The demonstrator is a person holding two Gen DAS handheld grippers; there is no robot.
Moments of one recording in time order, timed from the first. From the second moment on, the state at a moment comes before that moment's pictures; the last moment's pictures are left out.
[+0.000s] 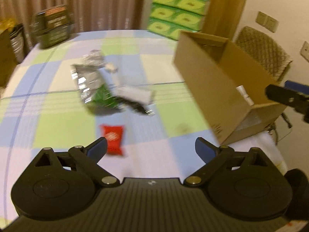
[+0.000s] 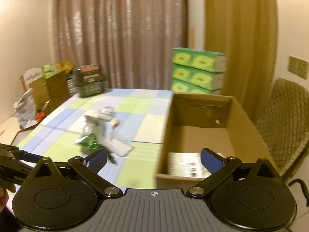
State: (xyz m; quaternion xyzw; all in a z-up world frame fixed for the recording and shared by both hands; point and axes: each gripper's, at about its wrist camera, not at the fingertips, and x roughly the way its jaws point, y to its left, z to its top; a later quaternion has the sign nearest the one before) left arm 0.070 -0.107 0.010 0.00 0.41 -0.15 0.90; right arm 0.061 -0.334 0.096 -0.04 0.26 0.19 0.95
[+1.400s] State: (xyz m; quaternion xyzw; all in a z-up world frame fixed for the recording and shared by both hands) left arm 0.118 -0.051 -0.052 0.01 0.46 -0.15 0.88; right arm 0.100 -0.229 -0.020 -0.18 0.36 0.30 0.86
